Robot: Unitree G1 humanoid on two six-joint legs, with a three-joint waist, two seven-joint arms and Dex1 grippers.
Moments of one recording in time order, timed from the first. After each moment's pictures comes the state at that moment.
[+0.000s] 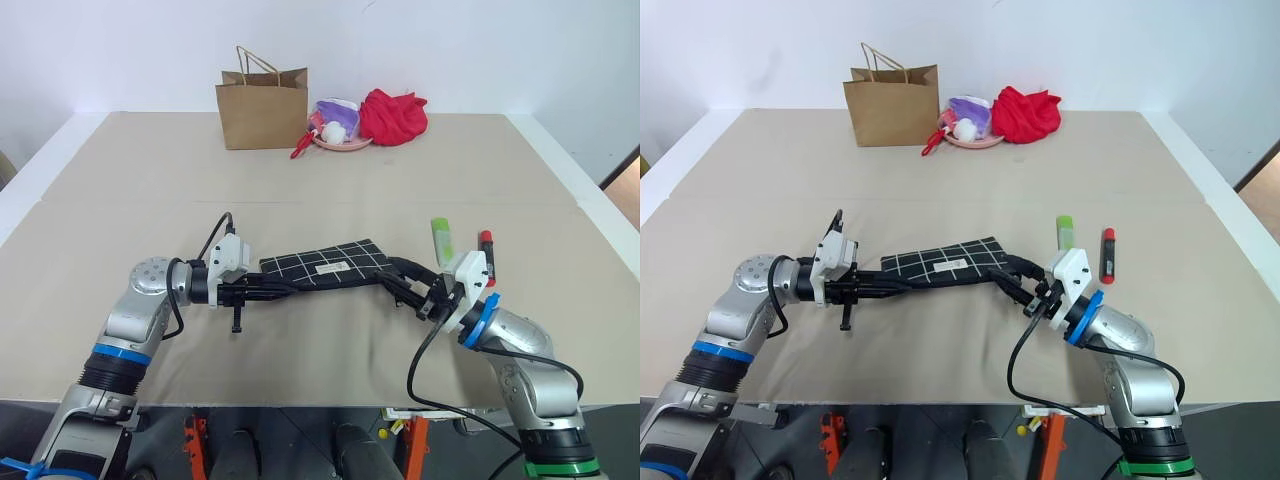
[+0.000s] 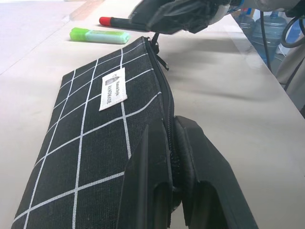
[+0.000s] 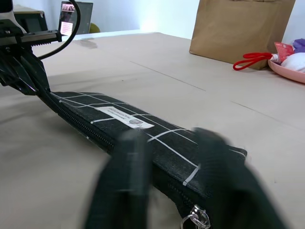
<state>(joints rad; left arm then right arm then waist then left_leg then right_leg) -0.49 0.53 -0.12 0.14 -0.38 0.12 -1.31 -0.13 -0.46 -0.08 -0.19 0.39 0.13 0.81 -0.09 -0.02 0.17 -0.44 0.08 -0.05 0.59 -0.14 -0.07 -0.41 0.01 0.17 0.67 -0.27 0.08</state>
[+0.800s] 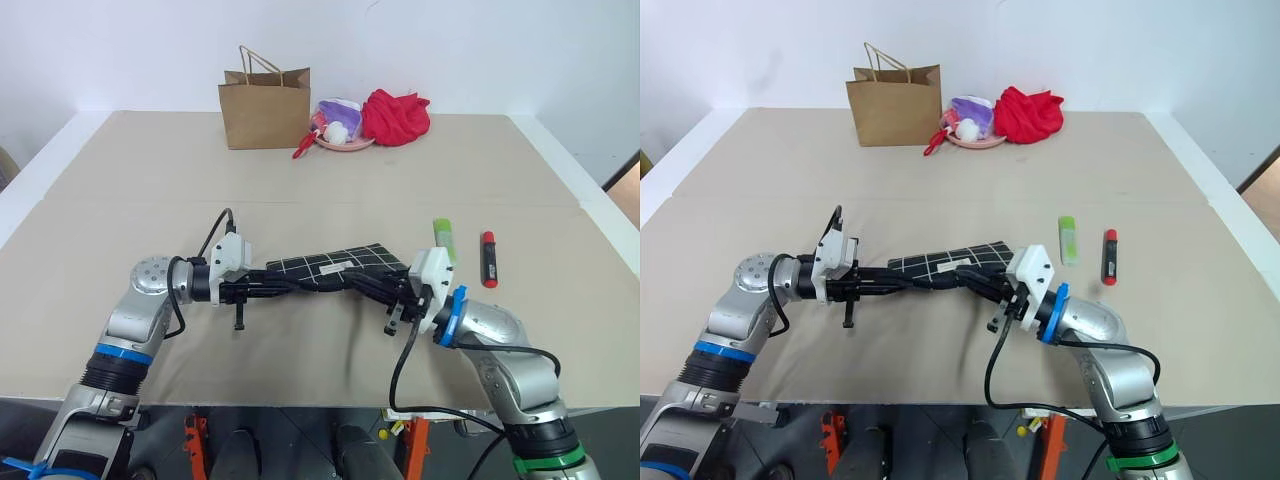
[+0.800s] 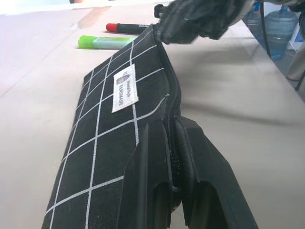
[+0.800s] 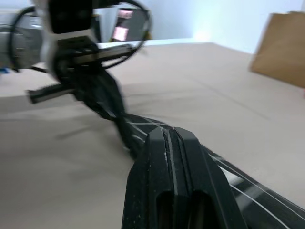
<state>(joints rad) -0.50 0.51 -0.12 0.14 -0.35 0.05 -1.30 -0.23 -0.46 0.10 -0.33 0.41 0.29 0.84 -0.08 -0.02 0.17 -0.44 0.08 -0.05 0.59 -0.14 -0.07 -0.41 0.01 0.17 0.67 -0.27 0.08</state>
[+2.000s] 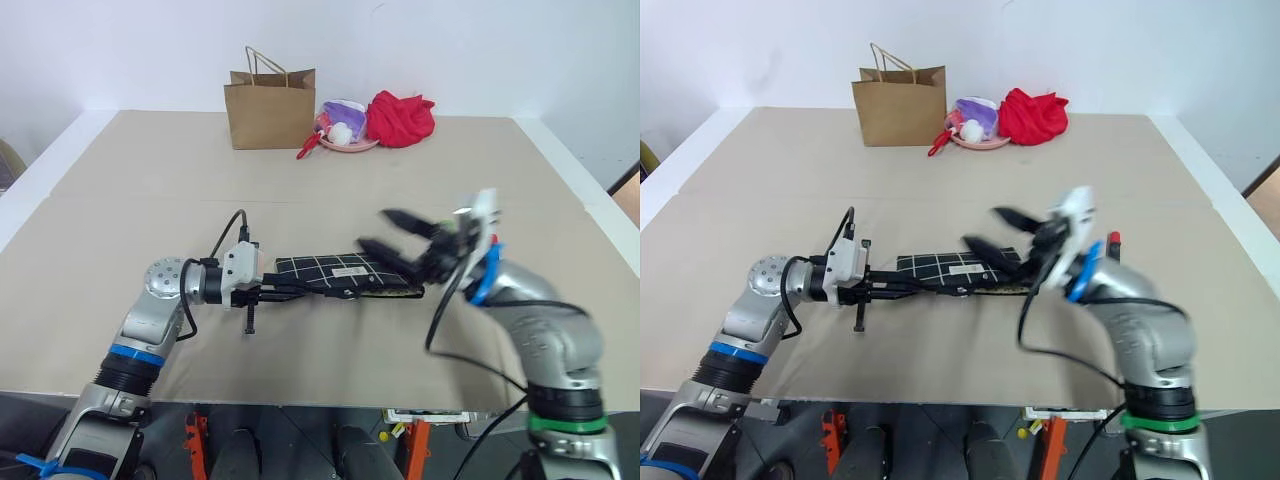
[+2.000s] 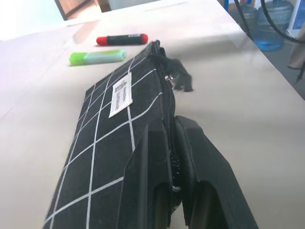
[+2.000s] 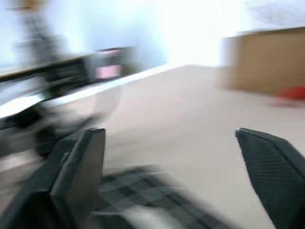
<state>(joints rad) -0.50 0.49 -0.15 0.14 -0.33 -0.05 -1.32 -0.38 -0.53 -0.26 -0.21 0.65 0.59 0.66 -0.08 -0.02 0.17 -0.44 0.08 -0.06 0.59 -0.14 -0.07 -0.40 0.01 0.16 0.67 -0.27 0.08</state>
